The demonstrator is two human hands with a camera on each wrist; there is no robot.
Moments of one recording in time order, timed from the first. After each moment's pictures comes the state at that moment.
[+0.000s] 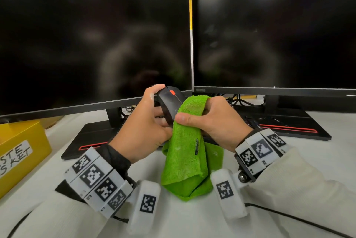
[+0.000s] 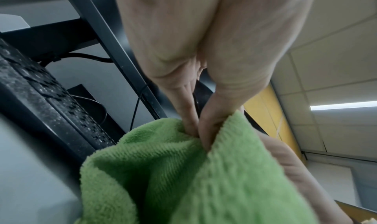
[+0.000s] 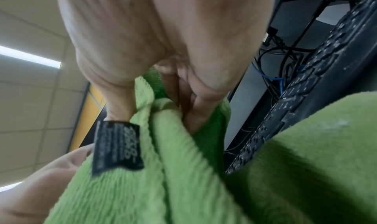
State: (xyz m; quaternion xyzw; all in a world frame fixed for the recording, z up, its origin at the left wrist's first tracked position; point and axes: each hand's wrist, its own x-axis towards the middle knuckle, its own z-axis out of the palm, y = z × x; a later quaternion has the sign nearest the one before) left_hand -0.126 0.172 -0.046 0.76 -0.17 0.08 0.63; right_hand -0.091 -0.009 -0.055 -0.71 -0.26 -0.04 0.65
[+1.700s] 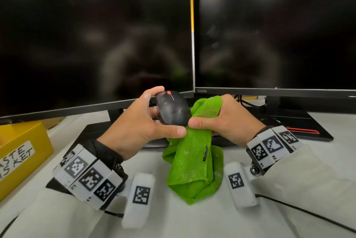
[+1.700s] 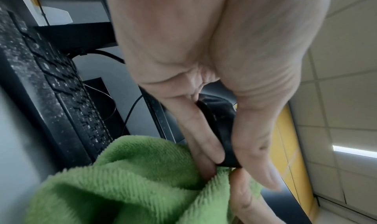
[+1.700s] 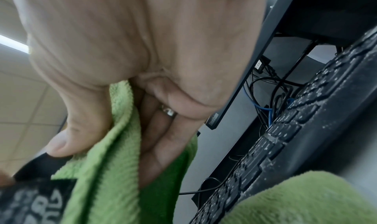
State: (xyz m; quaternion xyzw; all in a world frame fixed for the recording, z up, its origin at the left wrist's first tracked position) left_hand -0.122 0.190 -0.039 0.74 -0.17 0.00 0.66; right_hand -0.090 -0.033 -0.046 -0.76 -0.32 -0.04 0.57
